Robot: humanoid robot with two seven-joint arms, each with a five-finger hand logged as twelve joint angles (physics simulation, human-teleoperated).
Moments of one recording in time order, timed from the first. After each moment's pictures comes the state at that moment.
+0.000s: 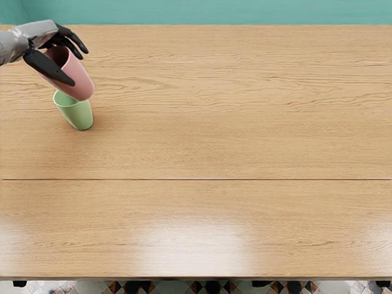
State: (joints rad) left arm -1.36 0.96 -0.12 -1.45 0.75 -0.06 0.30; right arm -0.17 0.00 0.03 0.20 0.04 0.18 -0.01
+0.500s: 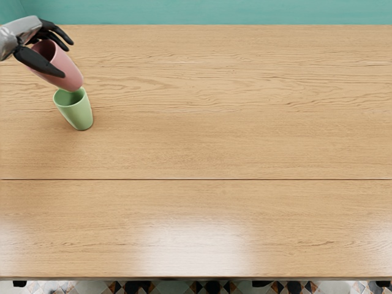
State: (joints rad) left arm -1.30 0.93 -0.12 -1.33 0.75 0.04 0.23; right arm -0.17 0.00 0.03 0.20 0.04 0.18 -0.01
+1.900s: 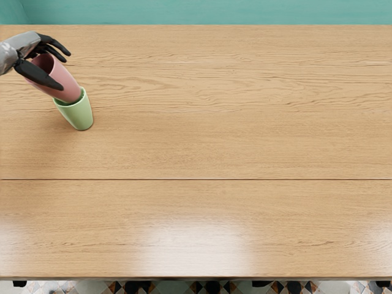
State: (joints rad) left arm -1.24 0.91 -0.12 -1.28 0.74 0.06 0.20; right arm -0.17 0.00 0.03 0.20 0.04 0.18 -0.01
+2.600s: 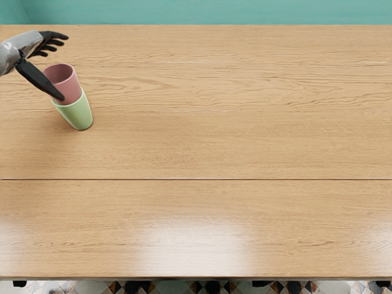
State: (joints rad) left arm -1.24 0.91 -0.12 -1.29 0.73 0.06 0.19; right arm -0.17 0.00 0.03 0.20 0.04 0.18 -0.01
